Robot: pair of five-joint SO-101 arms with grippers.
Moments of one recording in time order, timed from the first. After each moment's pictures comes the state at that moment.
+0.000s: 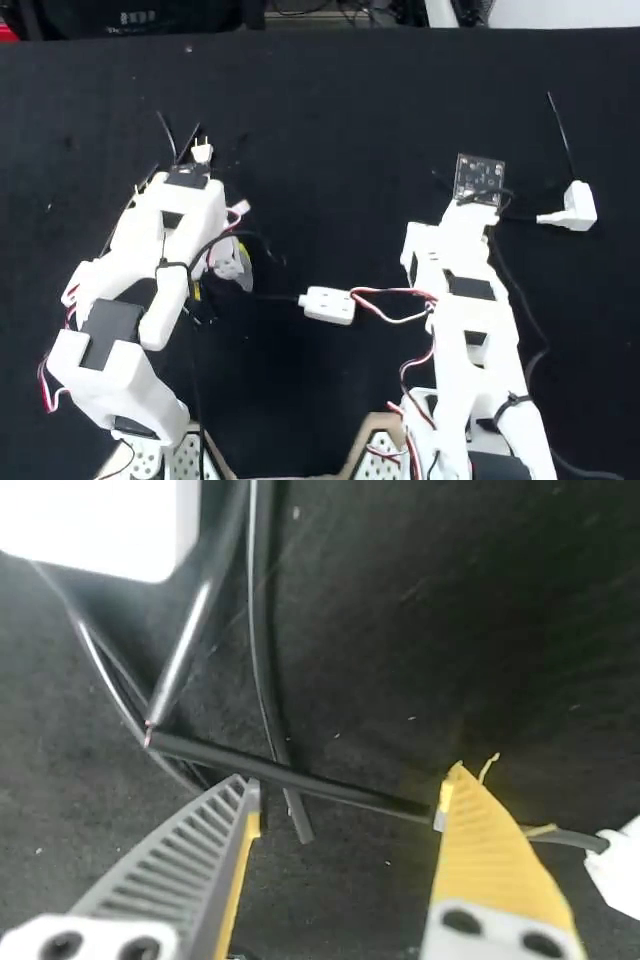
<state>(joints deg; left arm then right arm) 4.8 7.4 21.4 76.1 20.2 8.0 -34.9 70.0 20.9 -4.6</state>
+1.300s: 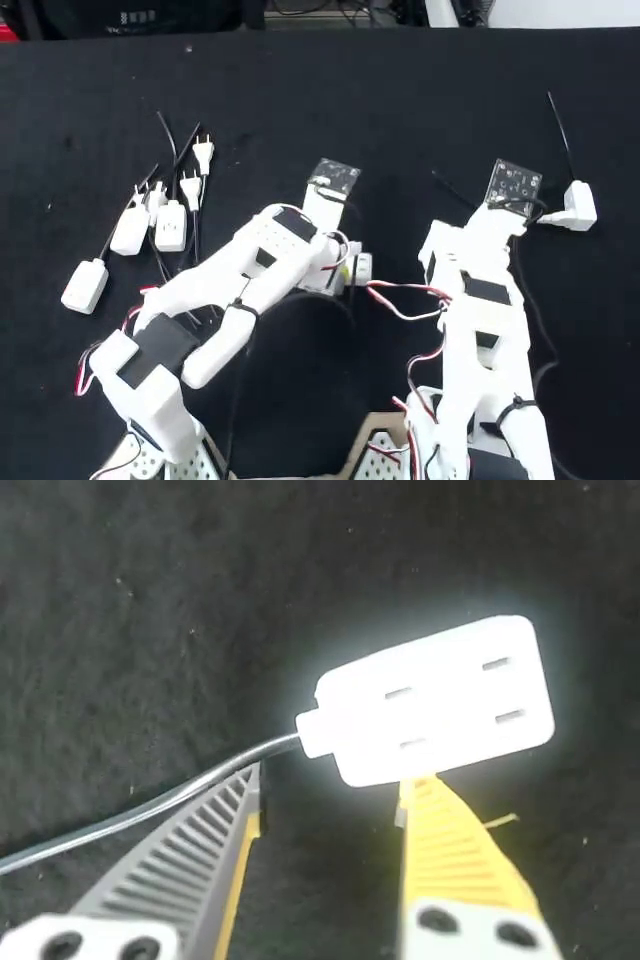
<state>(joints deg) 30.9 8.0 21.7 52.4 11.6 13.9 -34.9 70.0 20.9 -9.8</state>
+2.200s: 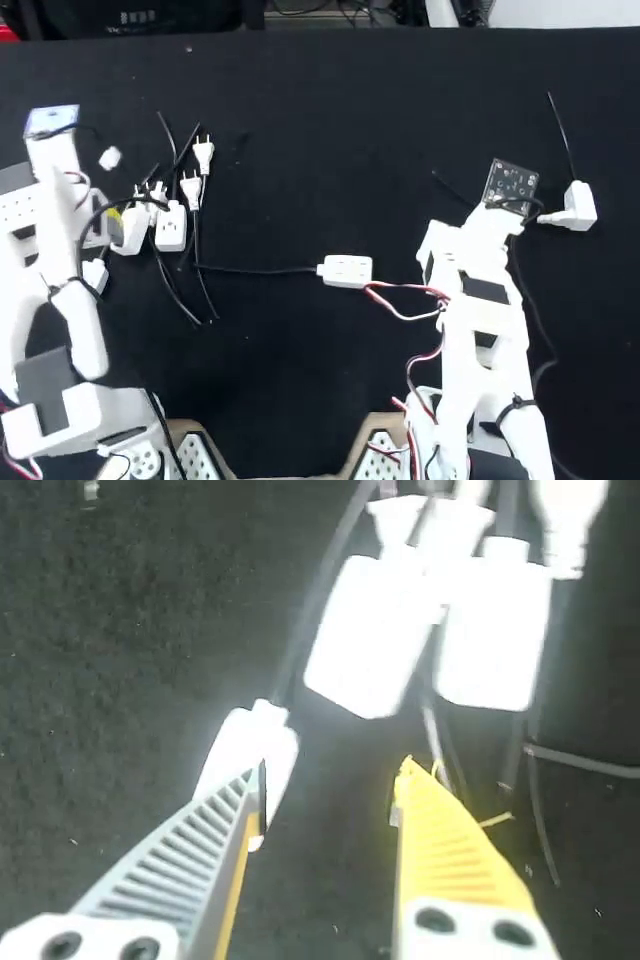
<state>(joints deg) -27.3 -7.2 14.8 74.6 -16.8 13.2 -34.9 70.0 20.9 -9.8</state>
